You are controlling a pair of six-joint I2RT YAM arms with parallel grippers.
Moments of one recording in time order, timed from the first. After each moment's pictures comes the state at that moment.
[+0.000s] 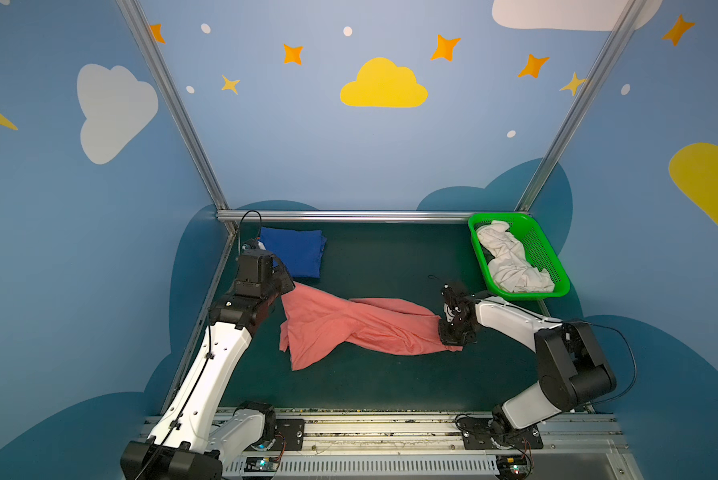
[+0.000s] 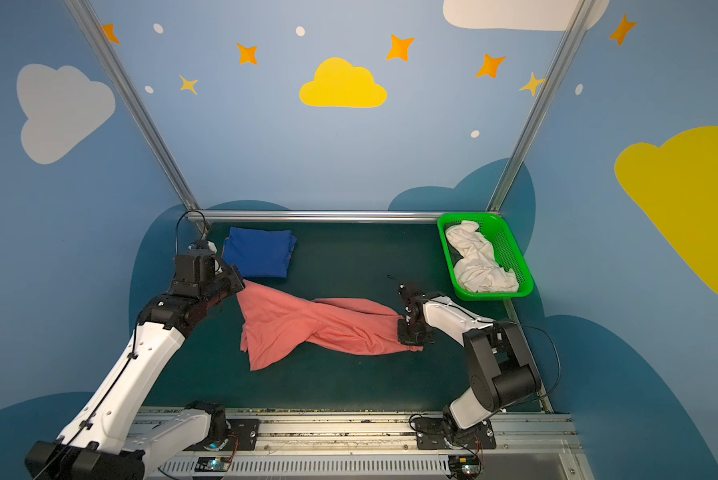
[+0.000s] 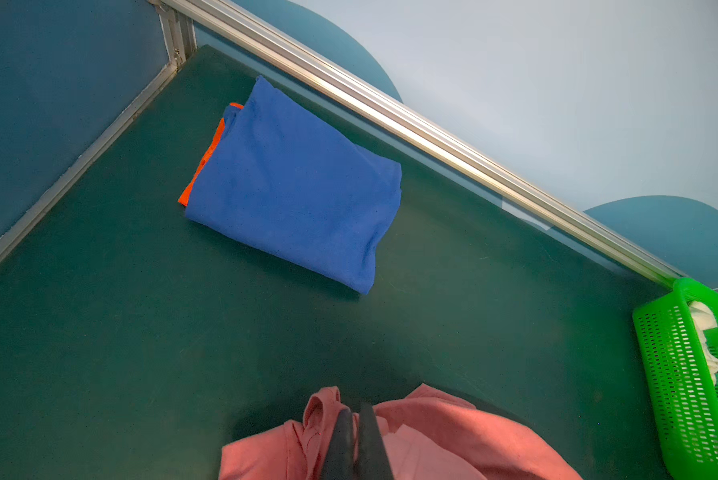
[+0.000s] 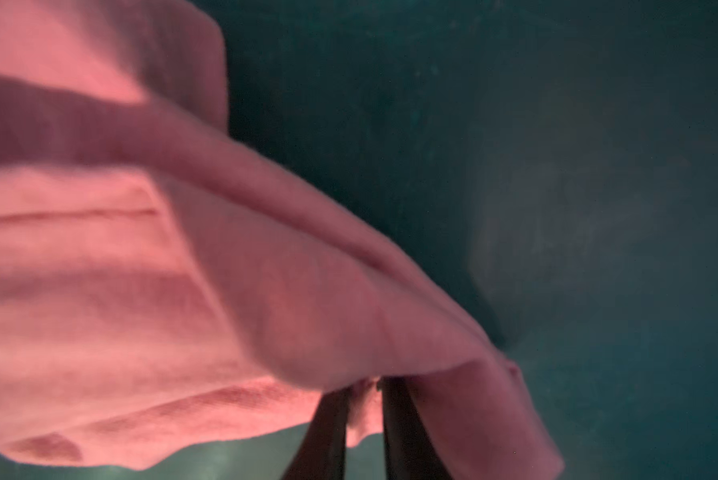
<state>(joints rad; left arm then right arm) -0.14 1.06 1.05 -0.62 -0.10 -0.54 0.40 1.56 0.86 -0.79 -0.02 0.39</state>
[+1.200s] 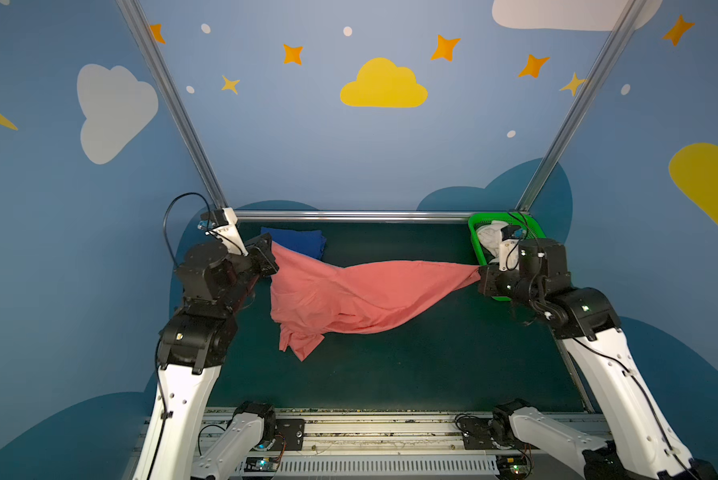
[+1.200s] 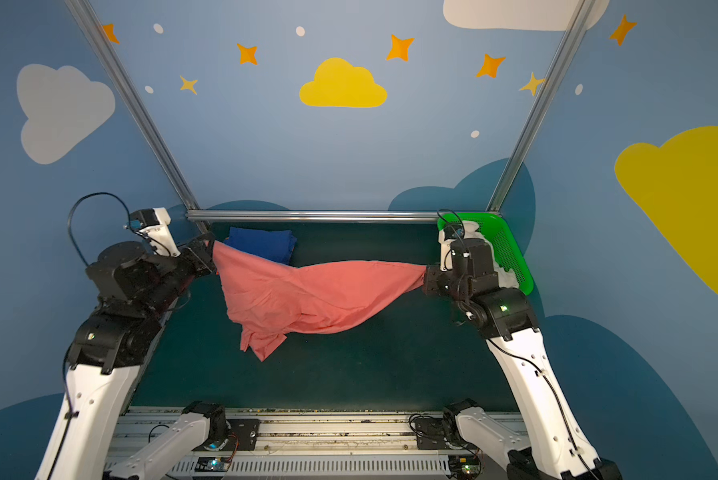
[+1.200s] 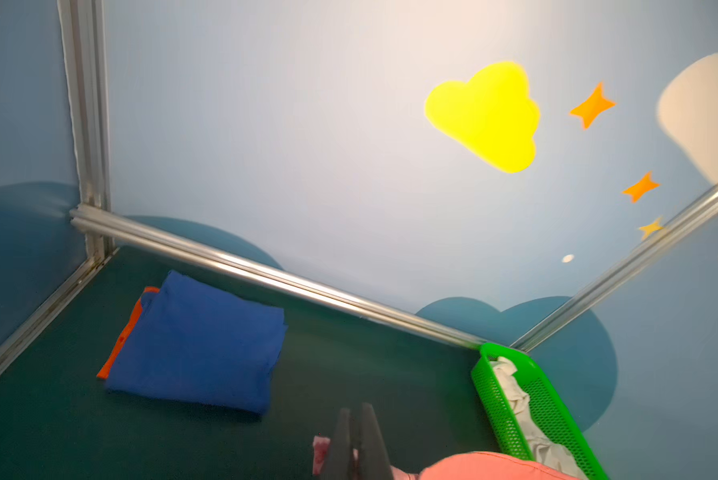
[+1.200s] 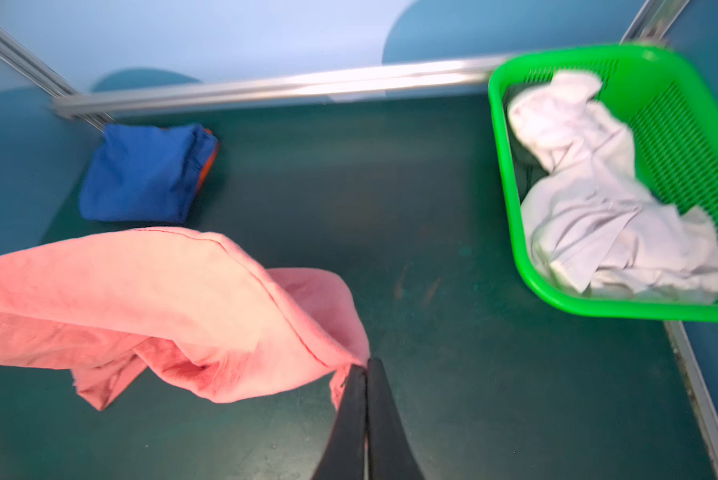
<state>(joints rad) -0.13 0.86 1.34 -0.57 0.03 -0.48 0.35 1.02 1.42 -0.98 0.06 0.23</state>
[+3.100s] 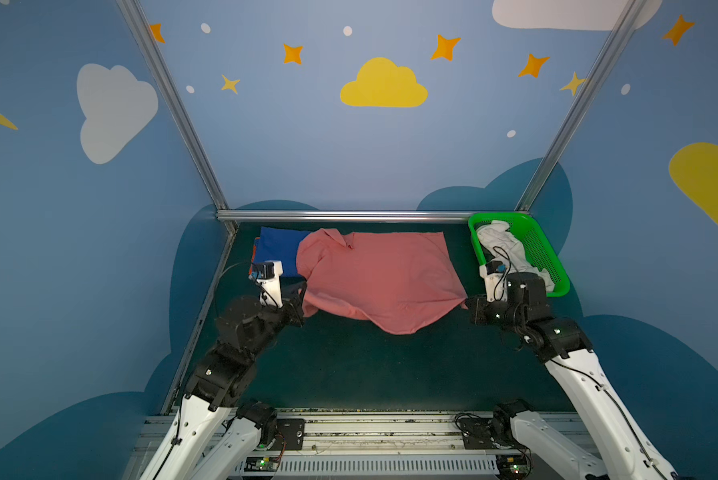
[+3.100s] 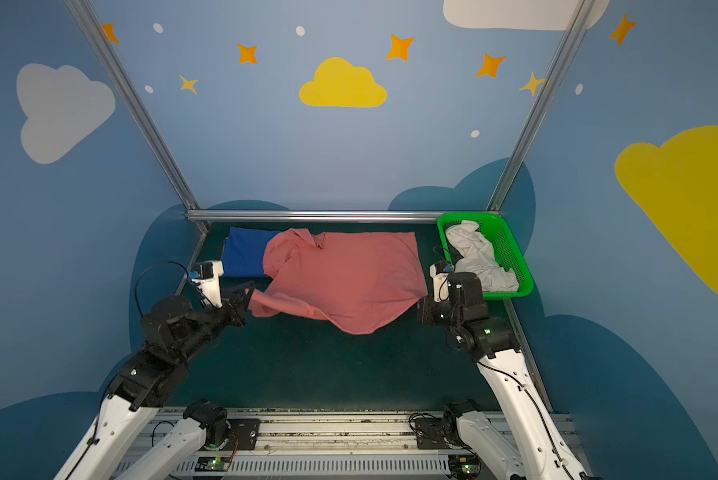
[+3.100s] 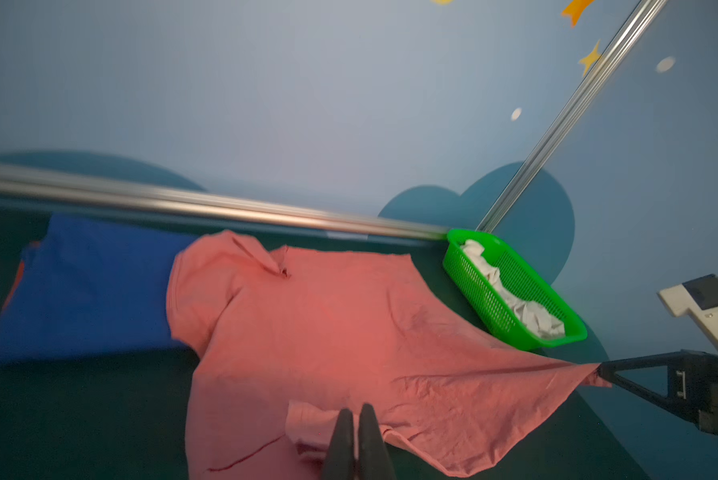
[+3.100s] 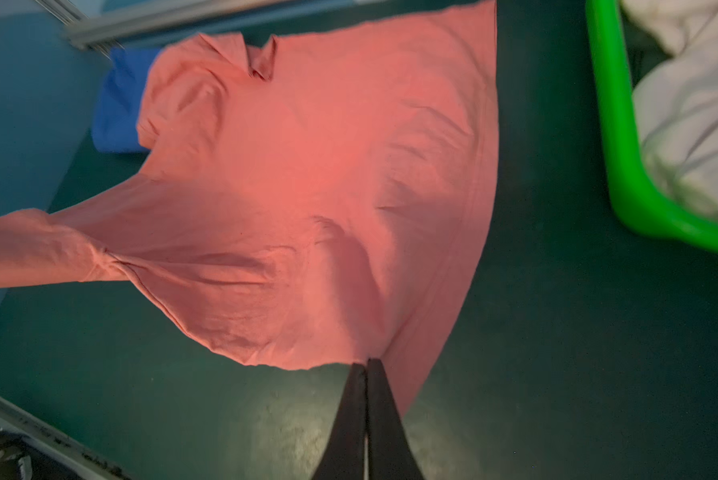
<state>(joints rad) -0.41 0.59 0.75 -0.42 0.01 -0.41 0.29 0.88 0.91 -0.81 -0.15 0.26</state>
